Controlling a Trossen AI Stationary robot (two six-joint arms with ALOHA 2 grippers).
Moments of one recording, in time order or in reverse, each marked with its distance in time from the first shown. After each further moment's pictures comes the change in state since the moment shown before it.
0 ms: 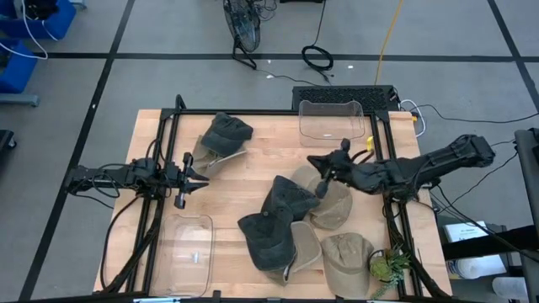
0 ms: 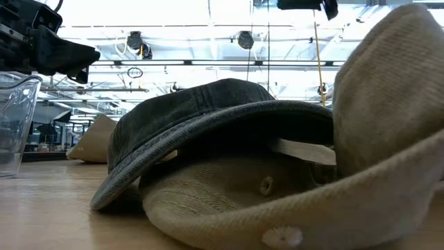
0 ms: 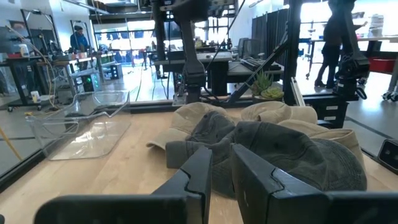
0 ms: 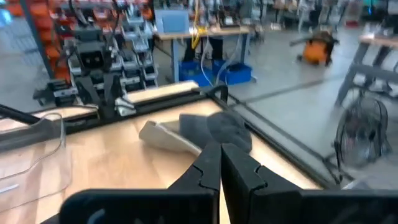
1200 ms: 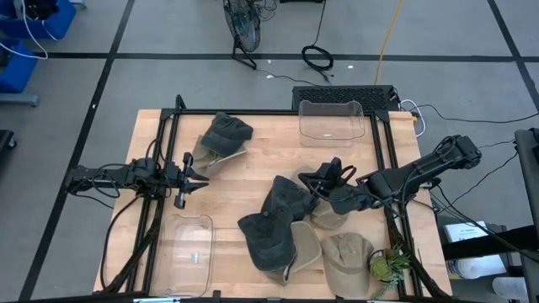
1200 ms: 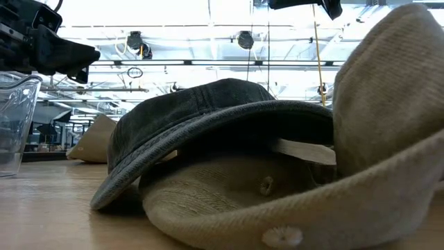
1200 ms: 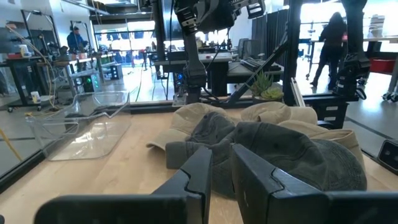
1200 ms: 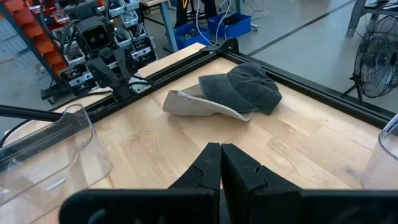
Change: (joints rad) left arm 0.000 0.000 0.000 0.004 0.000 0.000; right arm 0.105 0.189 0.170 -0.233 0.065 0.428
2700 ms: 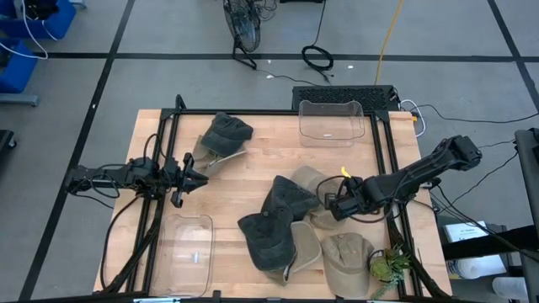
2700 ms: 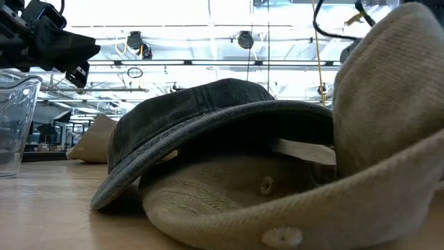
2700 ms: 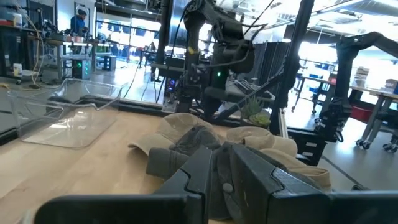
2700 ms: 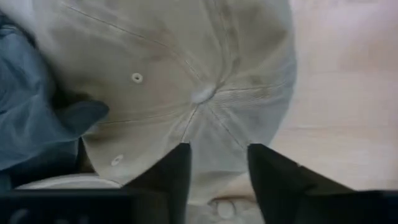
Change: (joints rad) left arm 0.000 0.000 0.002 0.051 -0.002 -0.223; right arm -0.012 -0.001 -0.234 -0.665 -0.735 1.344
